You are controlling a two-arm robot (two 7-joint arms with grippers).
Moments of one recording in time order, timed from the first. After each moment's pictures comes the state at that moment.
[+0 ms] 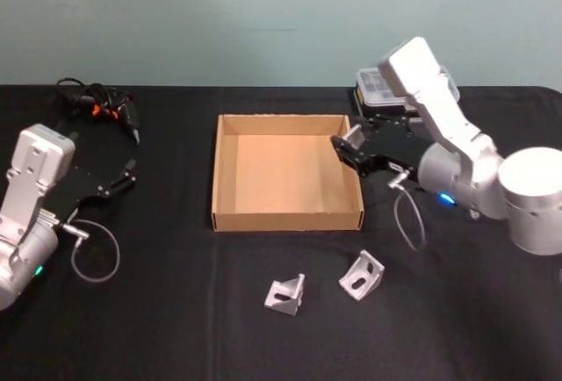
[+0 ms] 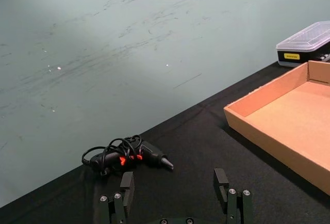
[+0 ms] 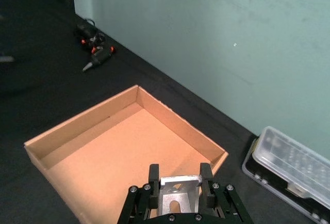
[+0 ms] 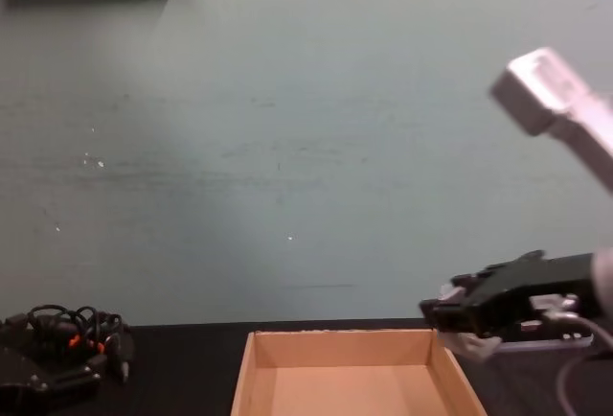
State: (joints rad) left arm -0.20 0.60 0.45 -1.41 -0.25 -0.12 0.03; right arm 0.42 0.42 -0.46 -1.51 0.14 0.40 0.33
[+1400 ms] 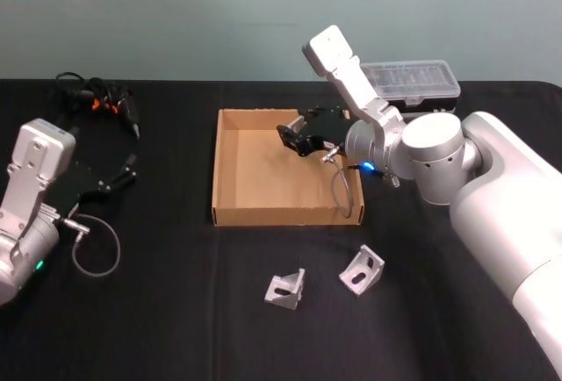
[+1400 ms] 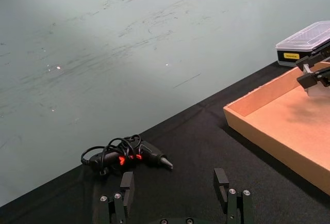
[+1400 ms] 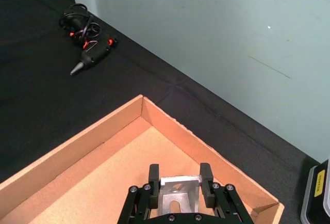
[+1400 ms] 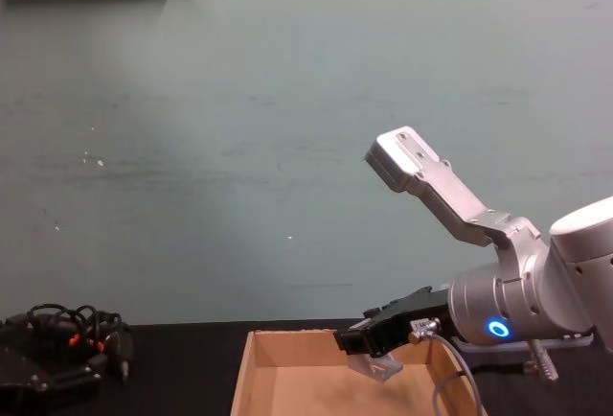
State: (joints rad) left arm -0.20 0.60 0.45 -1.41 -0.25 -0.12 0.03; right arm 0.72 0.11 -0.50 -0.89 0.03 0.26 0.39
